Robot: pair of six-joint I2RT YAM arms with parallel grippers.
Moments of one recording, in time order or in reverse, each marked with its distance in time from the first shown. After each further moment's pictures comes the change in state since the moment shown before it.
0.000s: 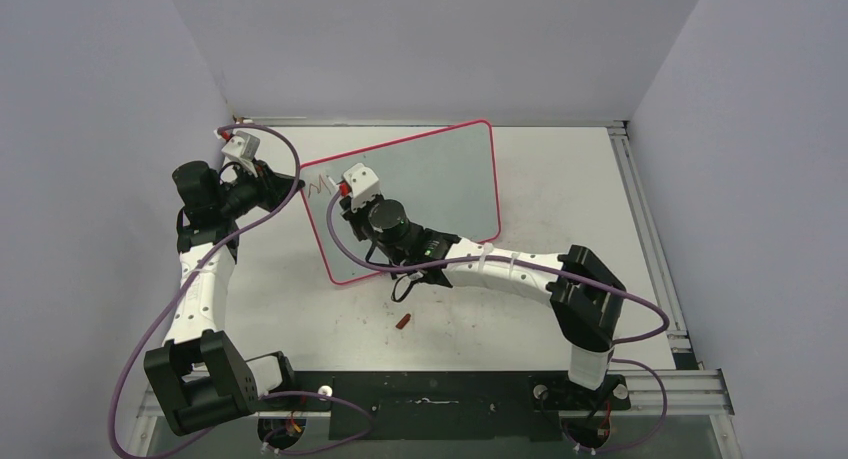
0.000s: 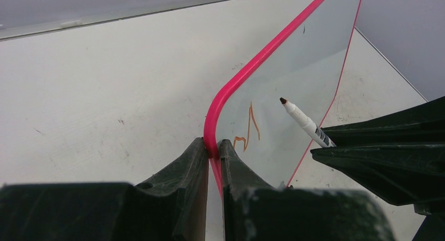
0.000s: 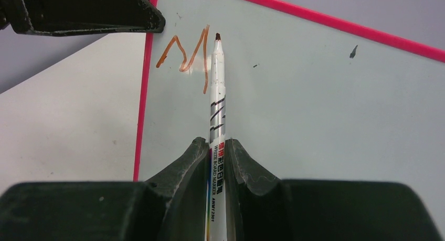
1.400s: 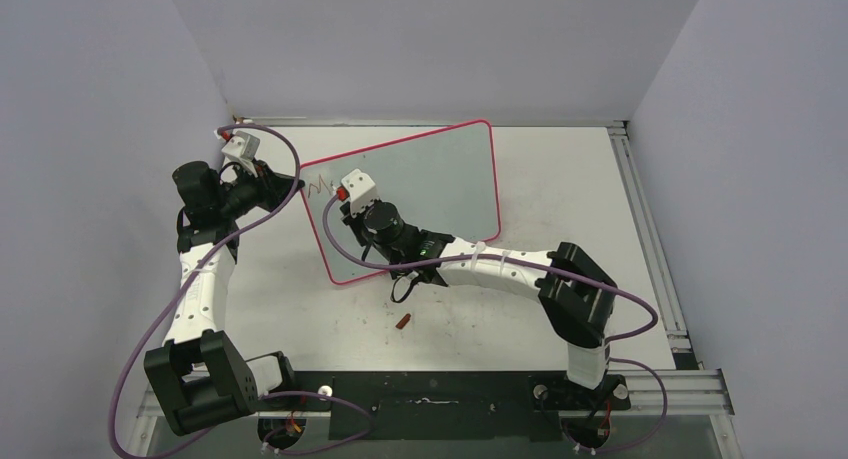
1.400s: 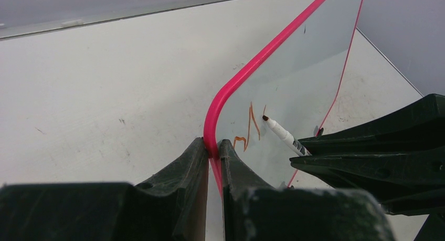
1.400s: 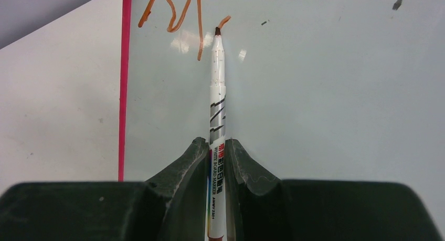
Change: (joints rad) left arm 0.000 0.000 -0.002 0.000 -0.004 0.000; right arm -0.012 0.043 0.010 -0.056 -0.006 0.016
